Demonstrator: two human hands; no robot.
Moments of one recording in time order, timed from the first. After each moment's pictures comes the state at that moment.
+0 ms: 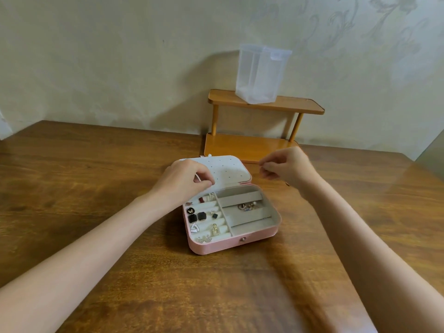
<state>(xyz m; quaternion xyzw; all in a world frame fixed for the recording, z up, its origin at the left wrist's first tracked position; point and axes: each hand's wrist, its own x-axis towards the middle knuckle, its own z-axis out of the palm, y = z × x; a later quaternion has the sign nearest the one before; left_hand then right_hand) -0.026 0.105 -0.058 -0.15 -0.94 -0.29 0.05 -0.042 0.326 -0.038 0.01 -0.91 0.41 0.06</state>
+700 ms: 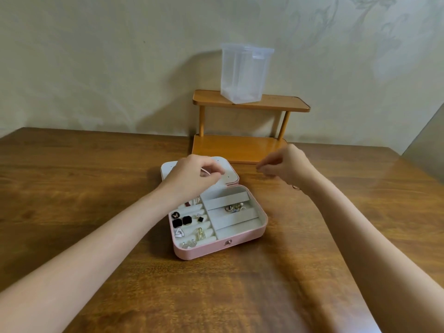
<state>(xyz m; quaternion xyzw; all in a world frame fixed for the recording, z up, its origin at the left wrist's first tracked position) -0.029 0.140 -0.045 -0.16 -0.90 -0.41 0.02 -0.044 0.352 -0.033 0.07 -0.95 0.29 0.08</state>
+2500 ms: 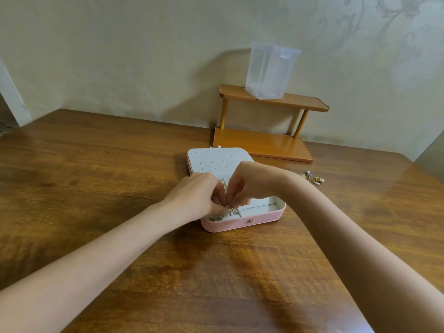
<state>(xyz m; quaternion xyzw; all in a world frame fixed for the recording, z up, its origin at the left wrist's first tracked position) 0.037 0.107 -0.054 -0.17 -0.96 -0.24 -0.05 0.002 0.250 -0.025 0.21 -0.94 0.16 -0.21</state>
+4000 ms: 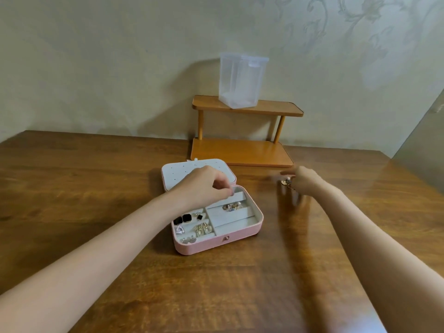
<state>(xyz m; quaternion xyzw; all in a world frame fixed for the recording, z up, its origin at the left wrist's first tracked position) -0.011 0.152 -0.043 -0.23 -0.91 -0.34 -0.06 -0.052 0.399 -0.060 -0.11 -0.98 0.15 -0.04</state>
